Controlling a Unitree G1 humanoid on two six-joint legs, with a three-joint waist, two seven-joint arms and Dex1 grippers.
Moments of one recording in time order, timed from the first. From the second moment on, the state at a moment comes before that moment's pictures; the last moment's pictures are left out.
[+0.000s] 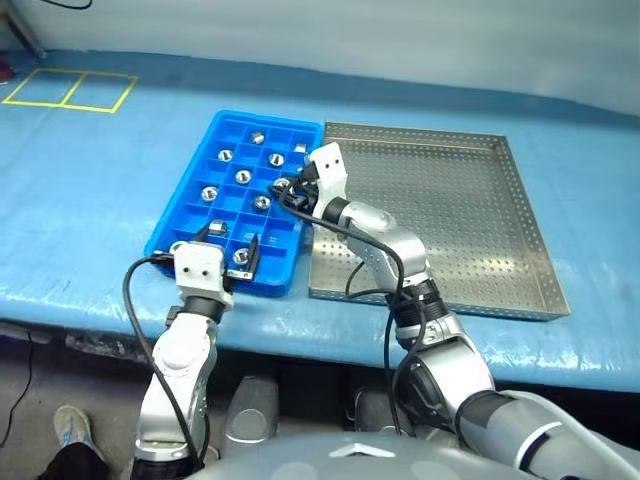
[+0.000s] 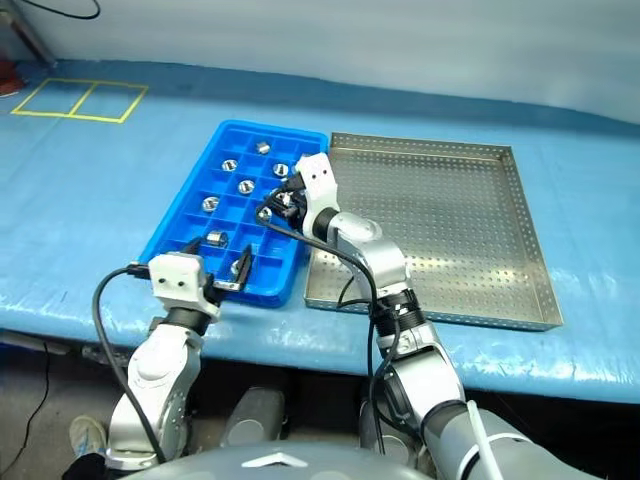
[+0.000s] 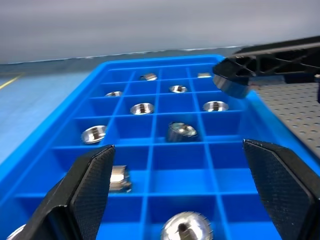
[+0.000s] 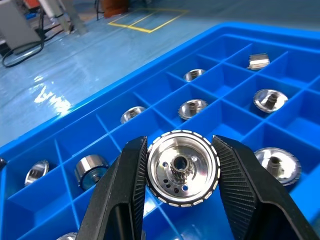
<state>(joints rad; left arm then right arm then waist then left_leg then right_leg) 0.26 0.09 -0.05 -0.56 0.00 0.27 -0.08 -0.66 0.03 0.15 0.25 0.25 0.56 0.44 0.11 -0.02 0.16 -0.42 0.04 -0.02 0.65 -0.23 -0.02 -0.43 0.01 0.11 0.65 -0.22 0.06</state>
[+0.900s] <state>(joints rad) 0.20 0.10 -0.07 -0.56 0.00 0.28 -0.09 -0.61 -0.16 0.32 0.03 0.23 0.80 0.59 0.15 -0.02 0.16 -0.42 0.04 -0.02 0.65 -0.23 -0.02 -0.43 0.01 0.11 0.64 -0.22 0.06</state>
